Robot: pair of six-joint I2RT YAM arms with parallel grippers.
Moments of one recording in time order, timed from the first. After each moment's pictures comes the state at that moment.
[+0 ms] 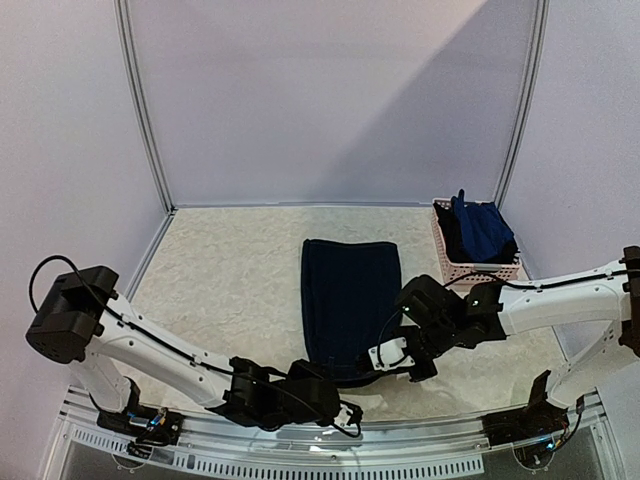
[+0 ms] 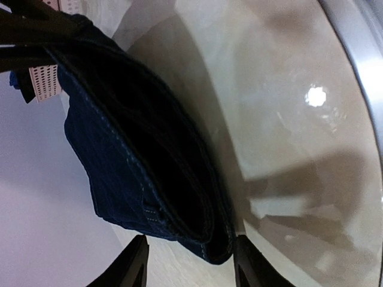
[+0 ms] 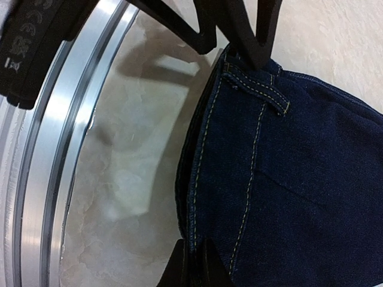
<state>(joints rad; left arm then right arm) -1.54 1.77 0.88 -0.14 -0.70 0.79 1.05 1.43 0.78 -0.41 -0.22 -0.77</state>
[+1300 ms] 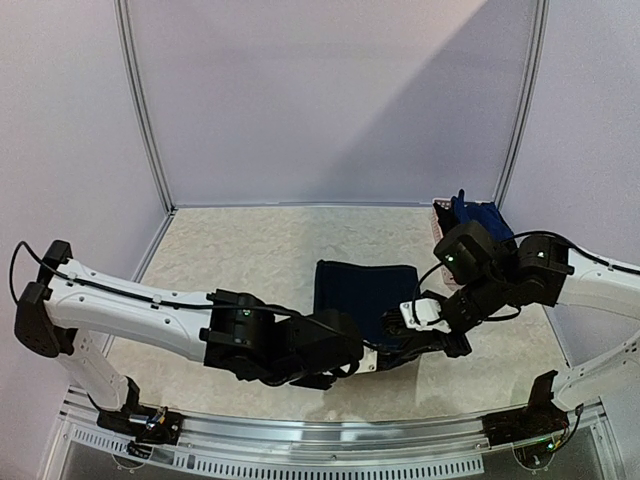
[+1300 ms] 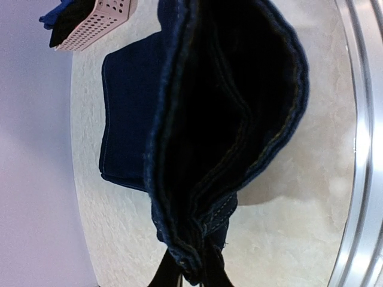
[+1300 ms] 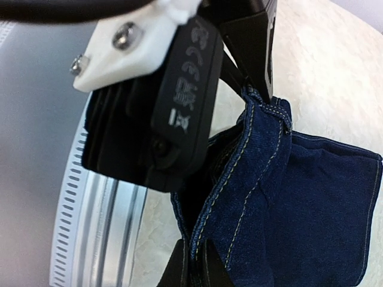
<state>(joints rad) -1.48 1.68 1.31 -0.67 -0.57 0.39 1.01 1.19 1.03 -0.83 -0.40 -0.64</state>
